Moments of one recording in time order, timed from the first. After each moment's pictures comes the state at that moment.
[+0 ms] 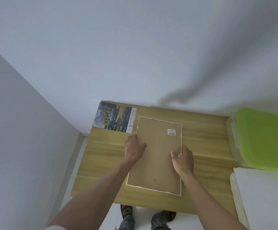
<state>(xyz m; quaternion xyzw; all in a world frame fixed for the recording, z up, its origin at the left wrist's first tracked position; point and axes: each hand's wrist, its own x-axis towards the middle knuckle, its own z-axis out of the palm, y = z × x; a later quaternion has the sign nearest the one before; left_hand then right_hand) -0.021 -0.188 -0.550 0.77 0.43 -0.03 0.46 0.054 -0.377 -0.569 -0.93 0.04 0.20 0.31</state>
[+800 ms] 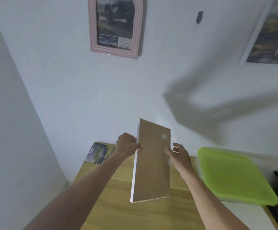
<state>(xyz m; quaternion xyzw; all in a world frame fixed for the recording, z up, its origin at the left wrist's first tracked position) -0.020 -0.225 -0.335 0.83 0.30 0.12 0.45 0.078 -0.430 -0.357 -0.84 -0.08 0.14 0.52</state>
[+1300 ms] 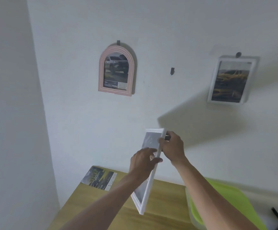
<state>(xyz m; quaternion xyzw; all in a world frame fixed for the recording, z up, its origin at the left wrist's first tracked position) -0.040 -0.380 -0.243 0.89 0.20 0.27 0.31 0.063 -0.461 -0.194 -0.78 -0.26 0.02 0.57</state>
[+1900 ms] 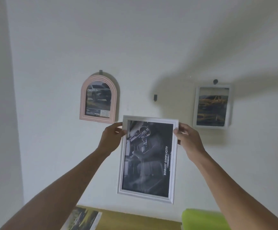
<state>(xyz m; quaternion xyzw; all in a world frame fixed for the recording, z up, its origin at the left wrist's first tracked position) 0.025 -0.258 -0.104 0.78 0.16 0.40 0.45 0.178 -0.505 -0.087 -0.69 -0.29 -0.05 0.66</state>
